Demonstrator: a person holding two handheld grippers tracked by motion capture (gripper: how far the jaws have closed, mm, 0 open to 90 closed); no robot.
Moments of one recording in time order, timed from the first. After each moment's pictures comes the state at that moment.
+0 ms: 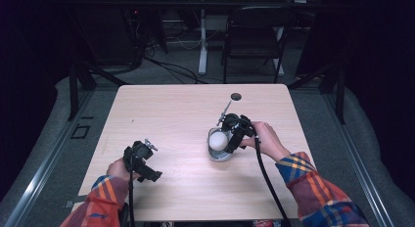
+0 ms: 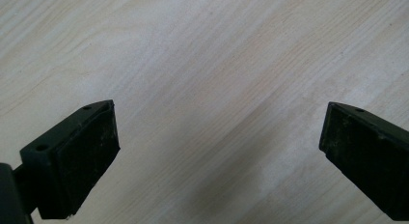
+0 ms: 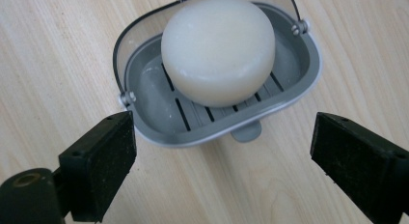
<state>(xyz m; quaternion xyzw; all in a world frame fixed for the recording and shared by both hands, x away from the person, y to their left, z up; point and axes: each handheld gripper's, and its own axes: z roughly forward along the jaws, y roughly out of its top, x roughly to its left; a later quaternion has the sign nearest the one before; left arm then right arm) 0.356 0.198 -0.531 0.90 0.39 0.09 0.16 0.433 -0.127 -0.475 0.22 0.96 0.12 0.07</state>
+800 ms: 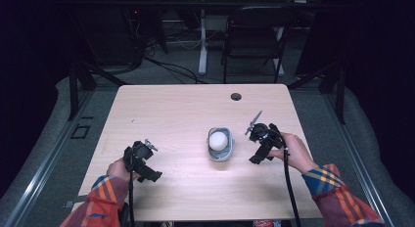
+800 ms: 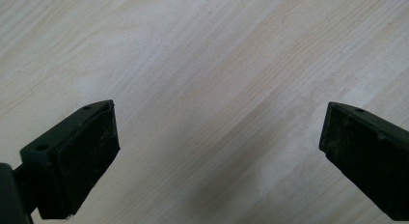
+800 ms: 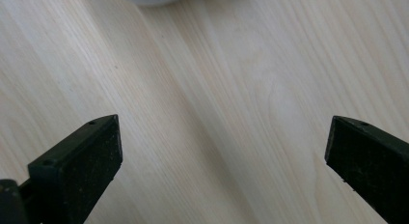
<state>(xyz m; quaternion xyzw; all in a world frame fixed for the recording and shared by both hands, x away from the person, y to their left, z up) 0.355 0.198 -0.531 0.90 0.39 0.09 0.16 0.403 -0.209 -0.489 0.28 0.95 0.11 0.07</state>
